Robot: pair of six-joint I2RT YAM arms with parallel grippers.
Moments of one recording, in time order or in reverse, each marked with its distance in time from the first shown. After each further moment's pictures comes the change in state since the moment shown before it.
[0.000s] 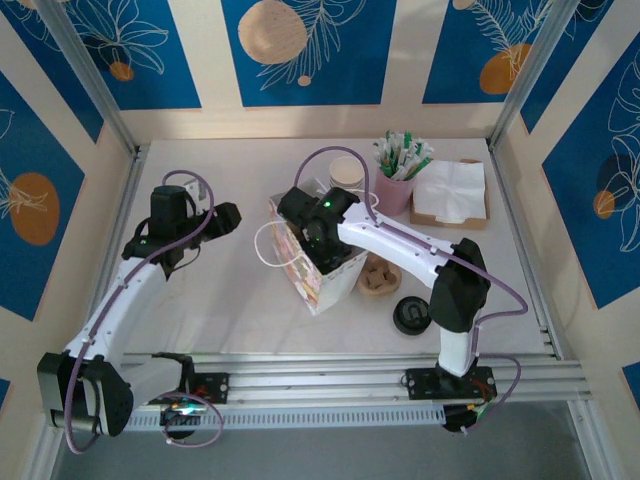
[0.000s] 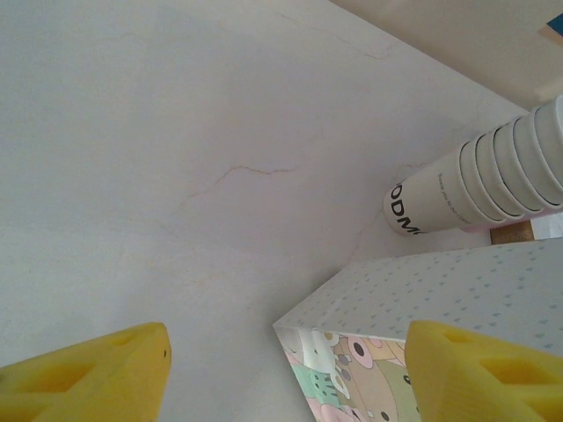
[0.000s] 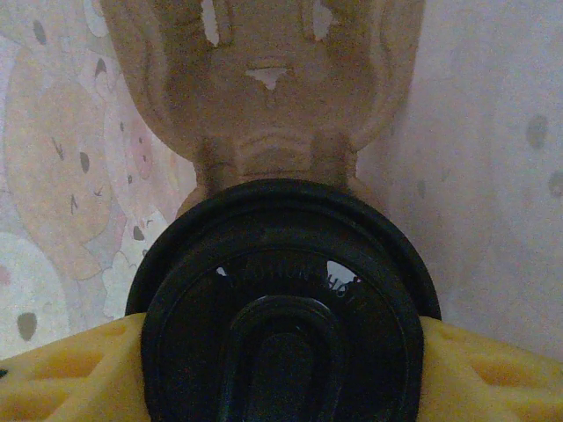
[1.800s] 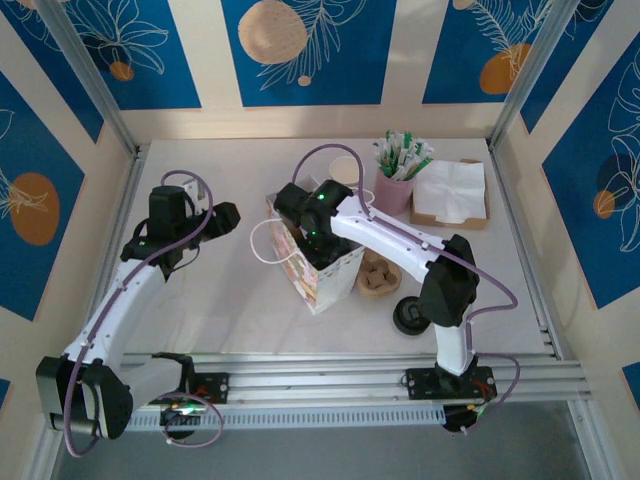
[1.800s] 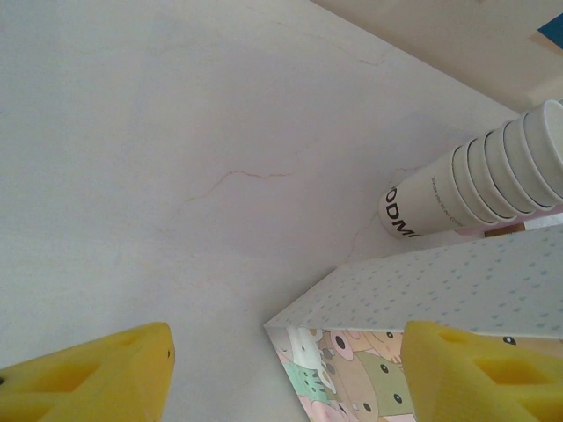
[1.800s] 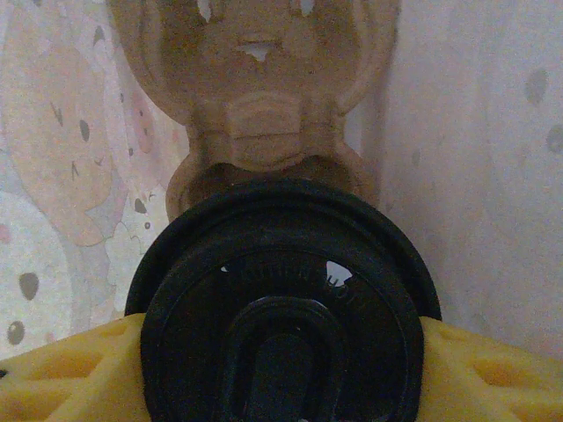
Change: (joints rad) left arm 0.000 -0.015 0.000 0.000 0.000 -0.001; right arm -0.005 0.072 0.105 -0.110 -0.038 0.000
